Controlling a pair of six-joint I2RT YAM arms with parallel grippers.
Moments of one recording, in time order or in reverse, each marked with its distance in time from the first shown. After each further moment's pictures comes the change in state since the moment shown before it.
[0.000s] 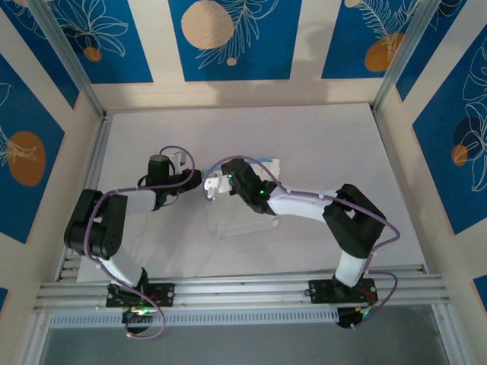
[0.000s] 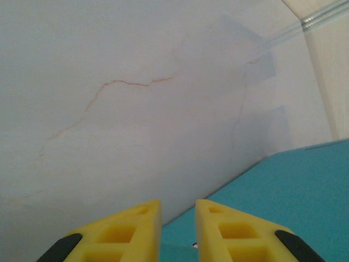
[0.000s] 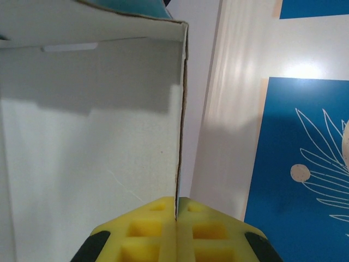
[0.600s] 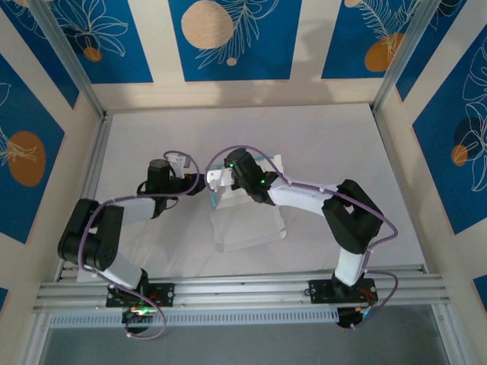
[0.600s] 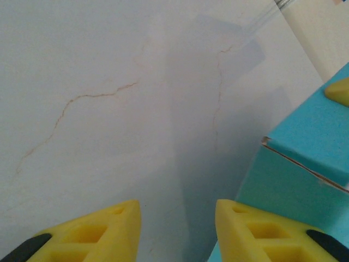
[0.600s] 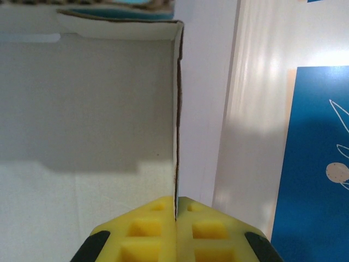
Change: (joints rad) left arm -0.046 -0.107 -0.086 0.065 -0.043 0.182; right arm -0.059 0.034 0.069 -0.105 -0.085 0.067
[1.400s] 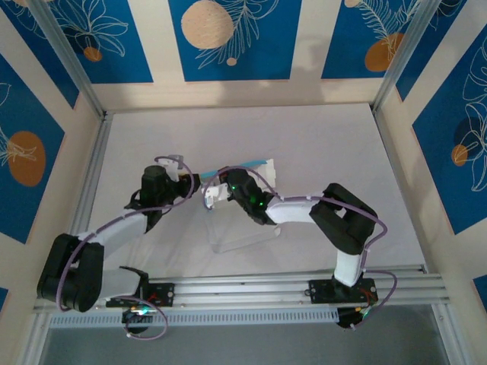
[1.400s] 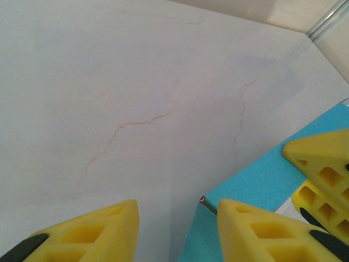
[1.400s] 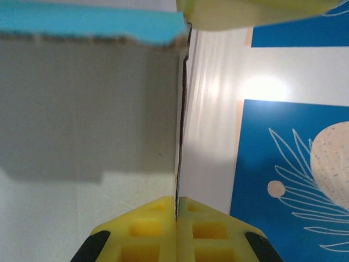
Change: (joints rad) left arm -0.069 -0.284 -0.088 -0.120 -0.290 0.029; right arm 0.091 0.037 -0.227 0.501 0.077 -0.174
